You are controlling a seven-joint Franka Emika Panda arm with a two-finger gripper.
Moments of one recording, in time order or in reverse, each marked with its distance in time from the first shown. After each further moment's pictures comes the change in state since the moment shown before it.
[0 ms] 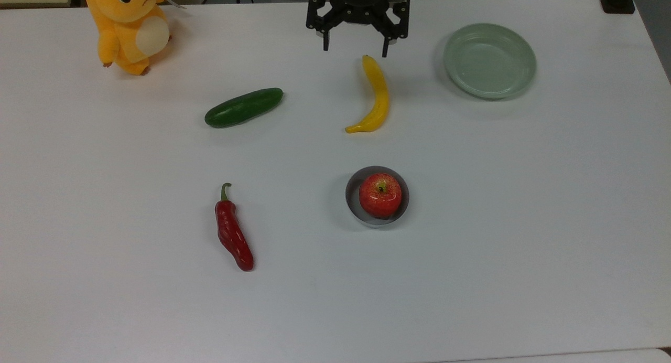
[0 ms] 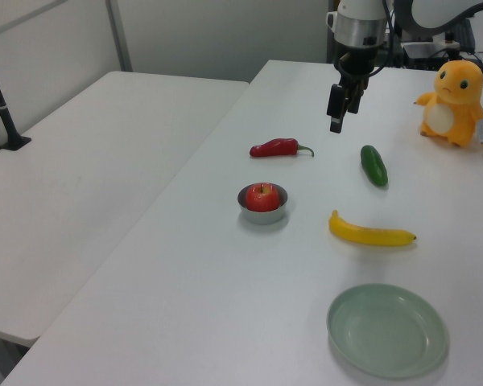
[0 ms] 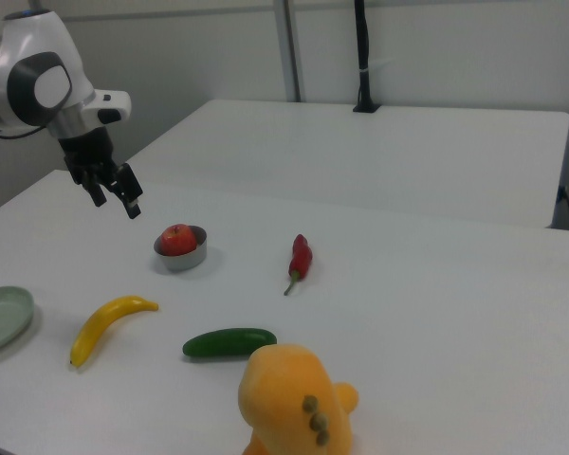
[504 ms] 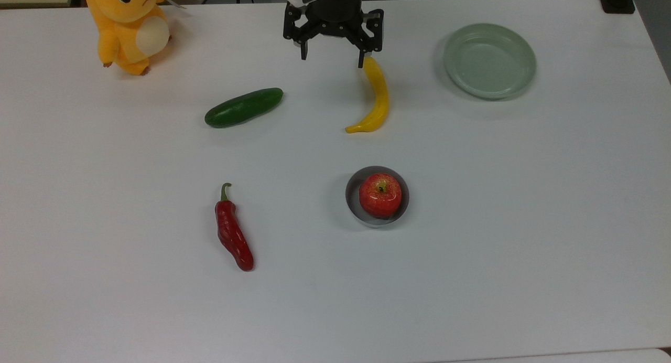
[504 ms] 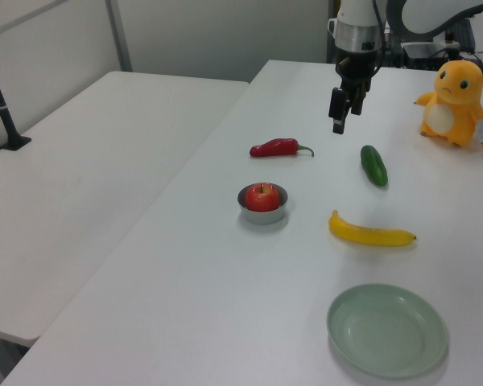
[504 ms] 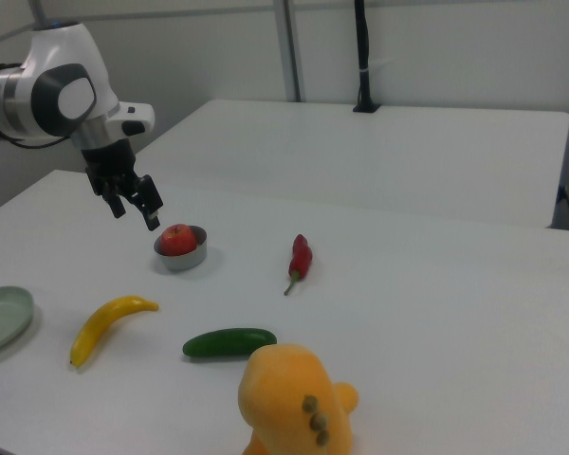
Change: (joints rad) arm -0.031 0.022 -0.025 -0.016 0.002 0.004 -0.040
